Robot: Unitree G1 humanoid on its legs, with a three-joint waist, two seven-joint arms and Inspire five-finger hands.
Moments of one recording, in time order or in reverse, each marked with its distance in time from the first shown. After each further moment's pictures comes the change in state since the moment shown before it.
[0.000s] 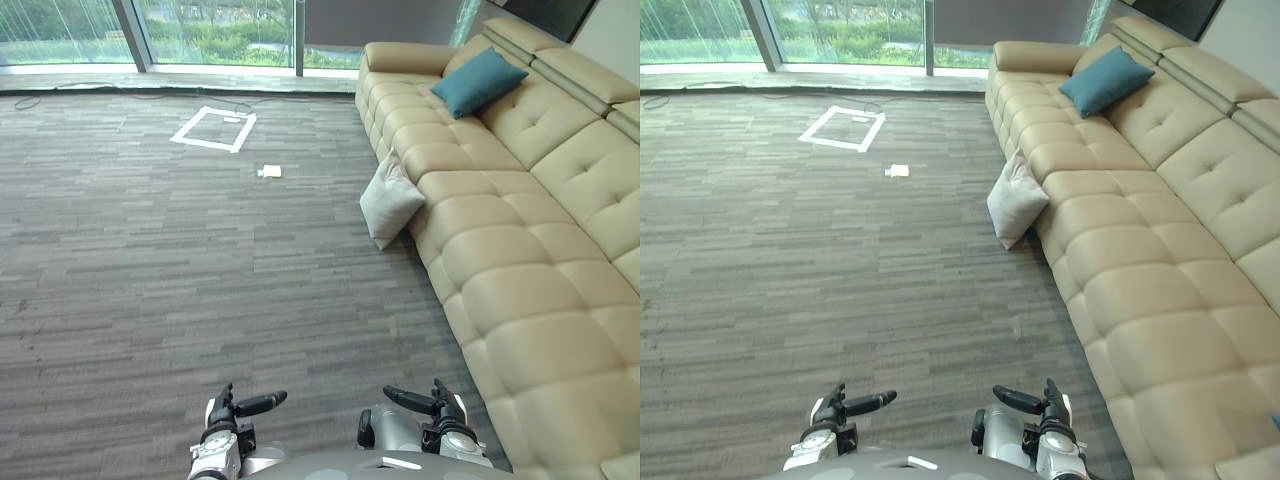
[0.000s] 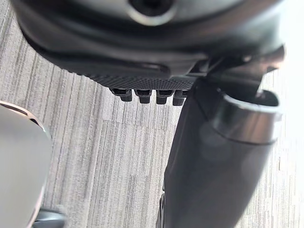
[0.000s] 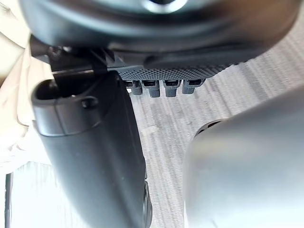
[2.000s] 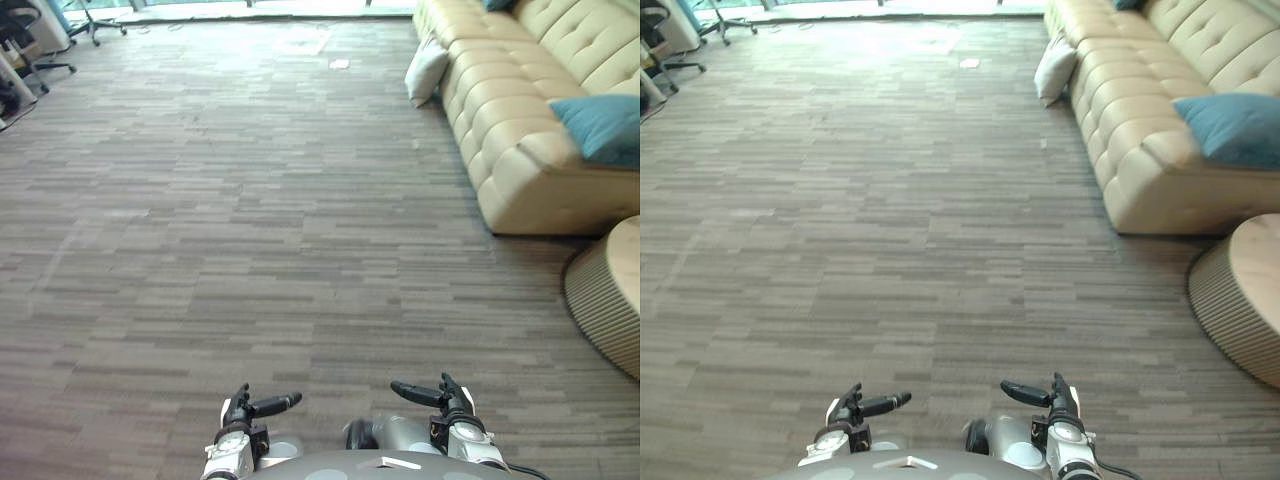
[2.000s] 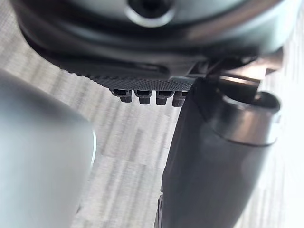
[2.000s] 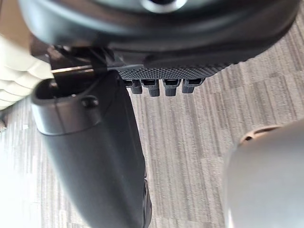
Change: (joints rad) left arm 0.022 -0.030 0.023 -0.050 0.000 -0.009 -0.015; right arm -0.037 -0.031 0.044 0.047 -0.002 0.028 0.015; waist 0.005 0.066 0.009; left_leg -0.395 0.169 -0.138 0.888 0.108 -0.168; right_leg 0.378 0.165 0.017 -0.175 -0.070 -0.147
